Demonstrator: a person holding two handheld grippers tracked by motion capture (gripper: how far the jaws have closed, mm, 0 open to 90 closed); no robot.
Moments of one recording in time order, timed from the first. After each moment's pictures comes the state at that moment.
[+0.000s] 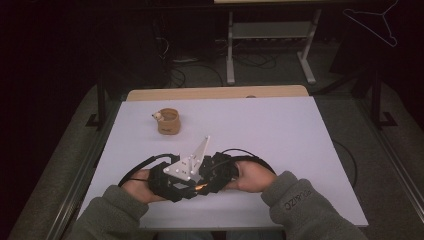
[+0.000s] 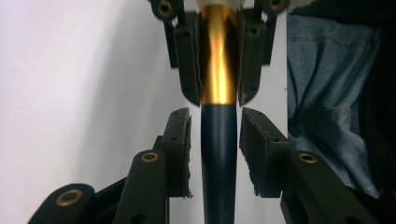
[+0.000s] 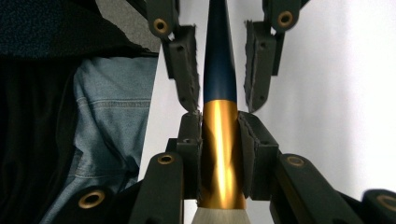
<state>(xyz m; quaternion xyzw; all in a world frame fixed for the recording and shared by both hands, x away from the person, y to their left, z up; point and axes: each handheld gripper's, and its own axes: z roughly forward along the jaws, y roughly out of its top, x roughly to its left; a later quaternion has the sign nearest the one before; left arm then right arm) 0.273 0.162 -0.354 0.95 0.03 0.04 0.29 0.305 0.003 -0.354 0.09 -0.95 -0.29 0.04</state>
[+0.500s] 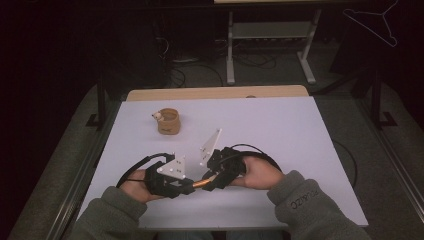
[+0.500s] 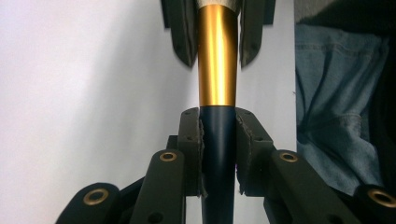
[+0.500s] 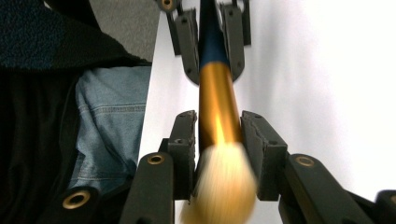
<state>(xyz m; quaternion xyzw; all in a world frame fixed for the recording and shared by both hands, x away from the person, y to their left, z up) 0.270 0.178 -0.357 0.94 0.06 0.03 0.33 0.308 -0.022 -0.347 0.01 -0.95 -0.30 0.06</state>
